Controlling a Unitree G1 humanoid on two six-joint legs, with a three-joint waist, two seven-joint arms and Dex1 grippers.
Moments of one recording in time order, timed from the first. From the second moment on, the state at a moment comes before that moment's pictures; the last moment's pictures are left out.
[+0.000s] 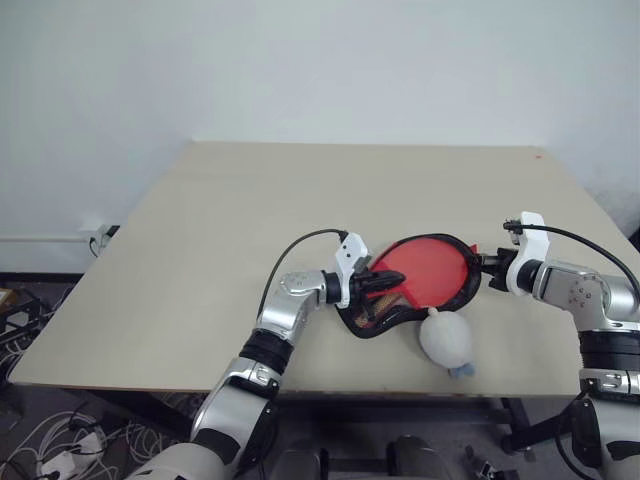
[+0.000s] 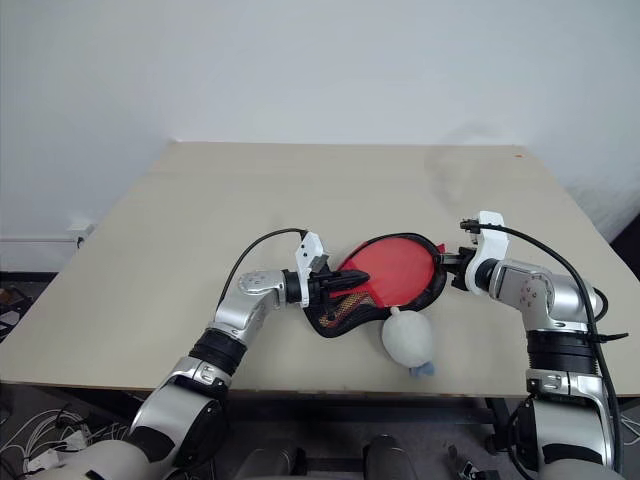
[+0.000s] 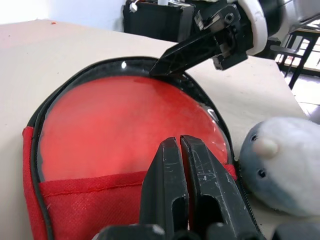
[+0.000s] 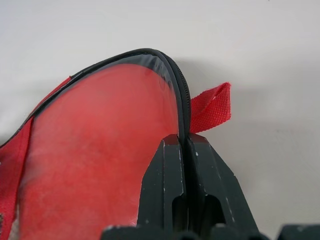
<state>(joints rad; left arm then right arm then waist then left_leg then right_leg) -0.64 0.06 -0.18 0.58 -0.17 0.15 -1.00 -0.55 -0.56 -0.17 0.25 0.51 1.00 0.43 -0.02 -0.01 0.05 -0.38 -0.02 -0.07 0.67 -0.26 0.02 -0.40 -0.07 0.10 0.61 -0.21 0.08</state>
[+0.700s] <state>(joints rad) -0.64 0.06 -0.19 0.57 -0.17 0.15 -1.00 -0.51 -0.58 -0.08 0.30 0.32 0.87 0.48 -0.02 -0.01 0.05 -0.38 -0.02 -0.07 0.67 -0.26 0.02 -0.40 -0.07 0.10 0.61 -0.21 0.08</state>
